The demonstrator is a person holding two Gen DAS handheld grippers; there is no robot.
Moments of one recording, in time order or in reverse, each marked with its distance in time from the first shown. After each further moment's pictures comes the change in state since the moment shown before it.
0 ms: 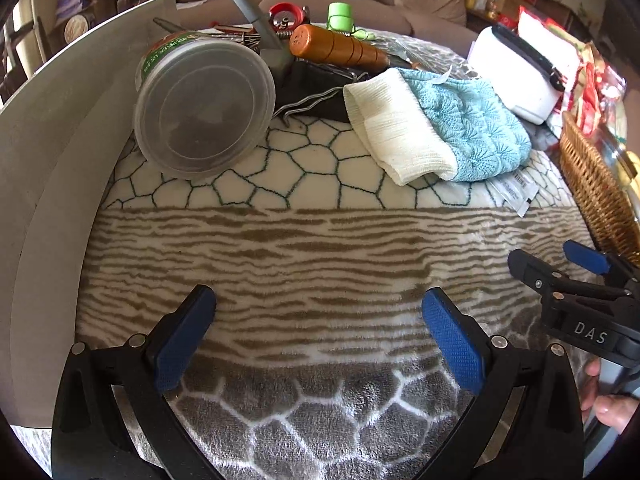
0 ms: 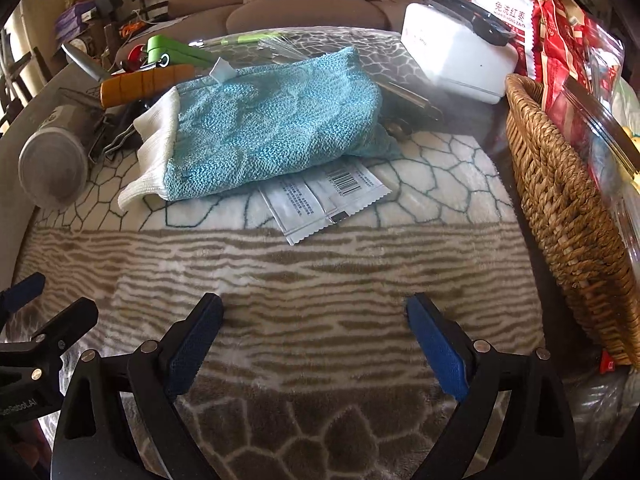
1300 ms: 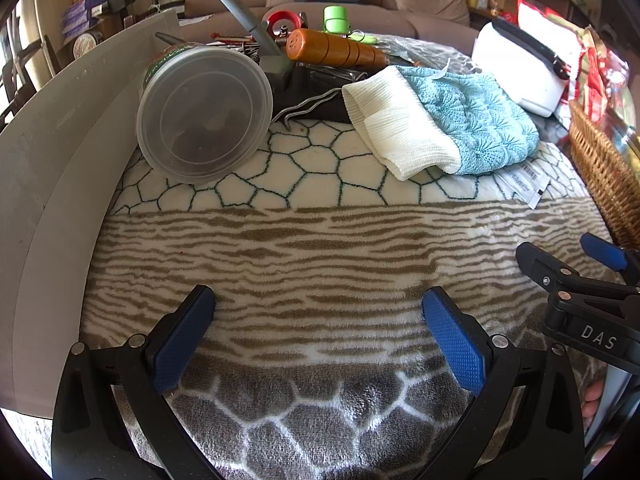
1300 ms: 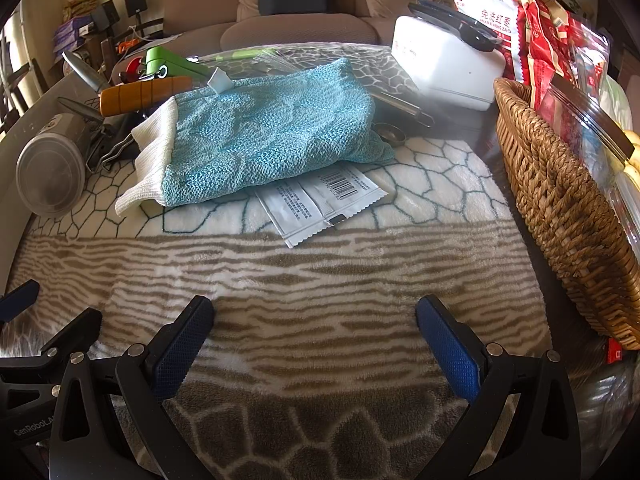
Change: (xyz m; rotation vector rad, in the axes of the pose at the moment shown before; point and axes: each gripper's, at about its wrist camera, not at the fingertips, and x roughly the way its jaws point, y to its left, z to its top) left arm -0.003 -0.005 -0.005 0.015 -0.042 0.053; right arm -0.001 0.002 -0.007 0.021 -0.070 -0.016
